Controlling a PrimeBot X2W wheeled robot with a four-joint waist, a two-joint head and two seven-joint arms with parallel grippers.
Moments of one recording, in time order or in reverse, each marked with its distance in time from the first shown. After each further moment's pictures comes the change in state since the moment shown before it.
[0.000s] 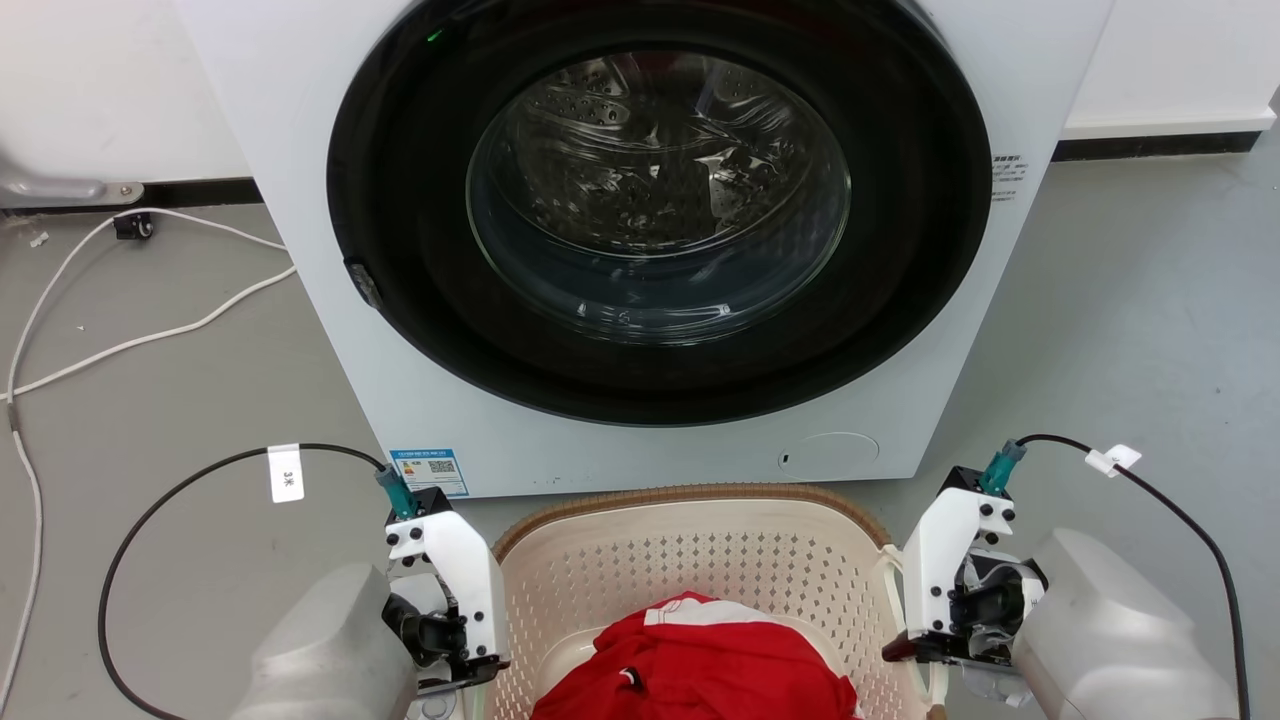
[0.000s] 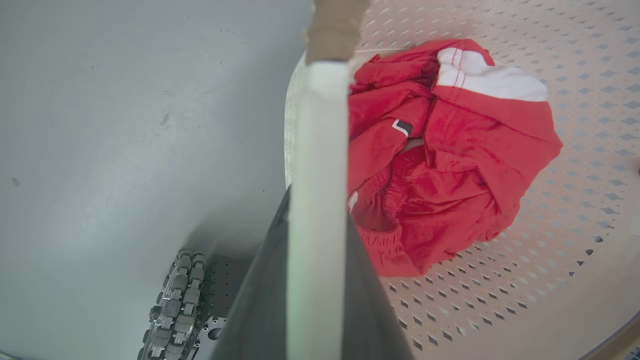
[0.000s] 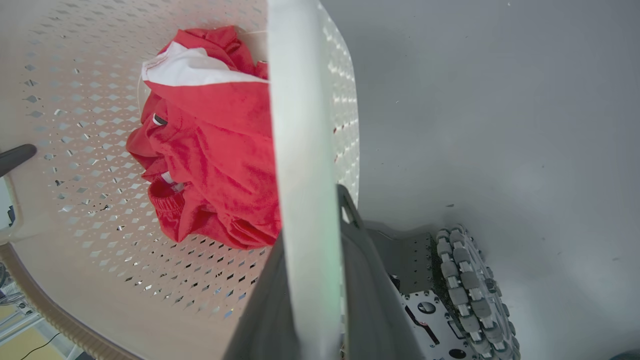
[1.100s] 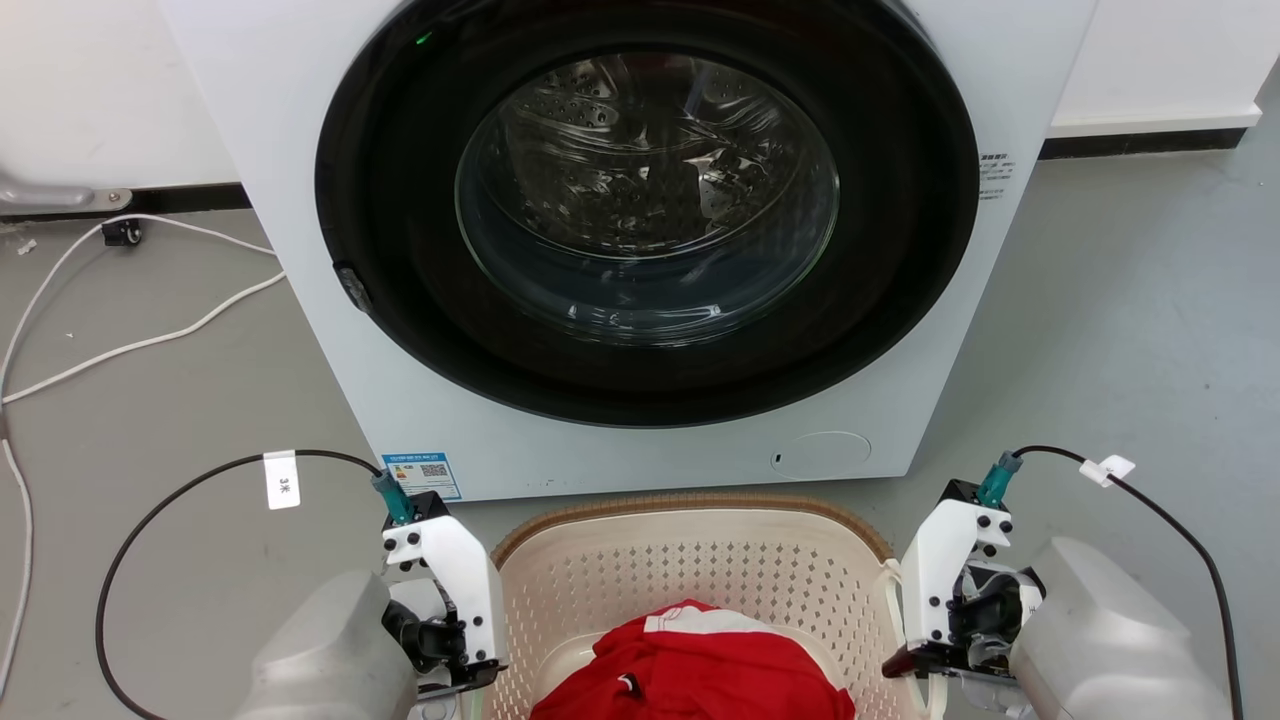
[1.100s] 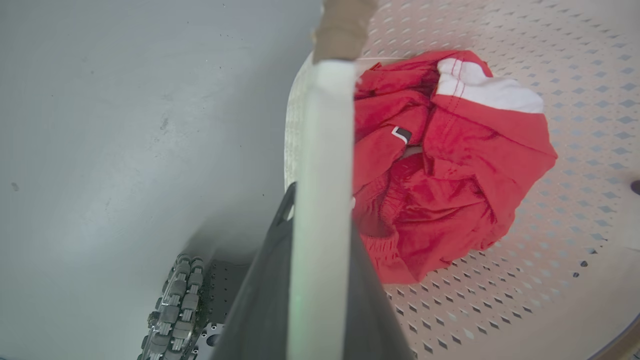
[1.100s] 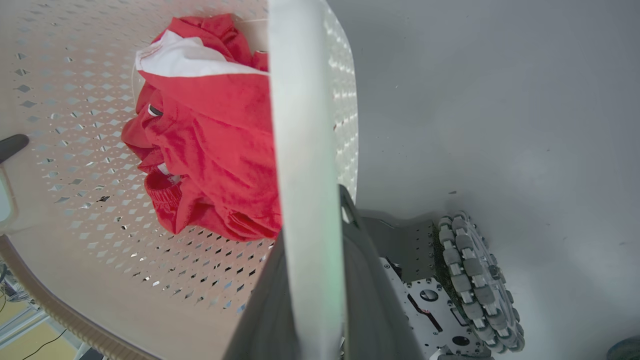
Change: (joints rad) left arm 0.003 -0.001 -0.012 0.015 -0.014 0.003 -0.036; right arm 0.018 0.014 -0.096 -0.002 -0.091 0.000 0.040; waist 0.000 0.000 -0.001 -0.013
